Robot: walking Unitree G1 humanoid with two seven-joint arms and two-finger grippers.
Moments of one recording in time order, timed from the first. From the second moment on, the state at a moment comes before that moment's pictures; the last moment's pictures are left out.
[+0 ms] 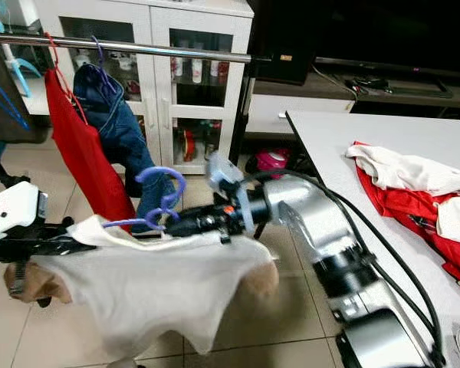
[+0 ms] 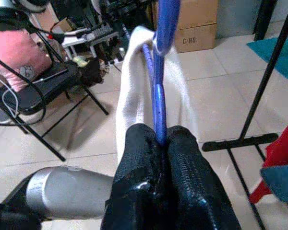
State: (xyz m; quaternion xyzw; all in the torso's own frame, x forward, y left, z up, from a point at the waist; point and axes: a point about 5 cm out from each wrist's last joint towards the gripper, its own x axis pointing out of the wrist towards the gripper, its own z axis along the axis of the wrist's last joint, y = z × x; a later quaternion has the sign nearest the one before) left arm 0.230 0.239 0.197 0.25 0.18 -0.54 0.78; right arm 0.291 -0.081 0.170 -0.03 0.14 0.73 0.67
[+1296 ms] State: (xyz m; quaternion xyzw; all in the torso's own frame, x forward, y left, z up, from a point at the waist) left arm 0.243 0.219 0.173 0.03 0.03 -0.30 0.95; right arm 0.289 -0.121 0.122 0.03 0.14 0.41 0.90
